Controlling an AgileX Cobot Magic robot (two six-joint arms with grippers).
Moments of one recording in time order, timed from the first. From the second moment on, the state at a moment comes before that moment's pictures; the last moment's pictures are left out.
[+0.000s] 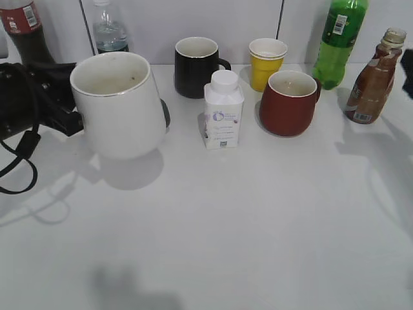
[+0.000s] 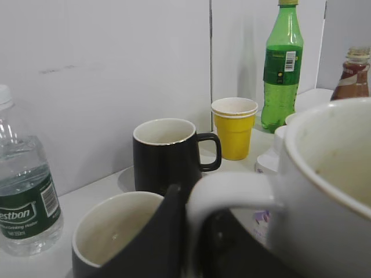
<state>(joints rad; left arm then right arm) -0.20 1.54 -0.51 0.63 -0.99 -0.29 -0.01 1.48 -0.46 -0.07 -0.87 0.08</state>
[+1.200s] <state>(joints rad) -0.20 1.54 -0.51 0.63 -0.99 -0.29 -0.01 2.01 -0.59 -0.11 -1.21 0.08</state>
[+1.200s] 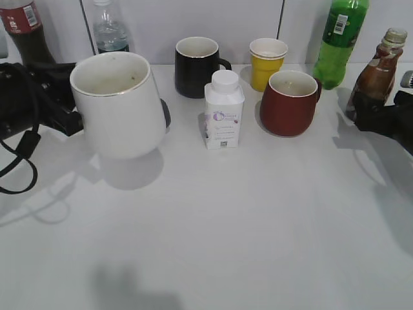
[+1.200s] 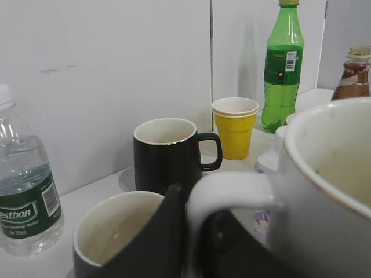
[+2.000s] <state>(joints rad) -0.20 1.54 -0.51 0.63 -0.99 -0.29 -0.01 2.22 -0.87 -0.11 -1.17 0.08</state>
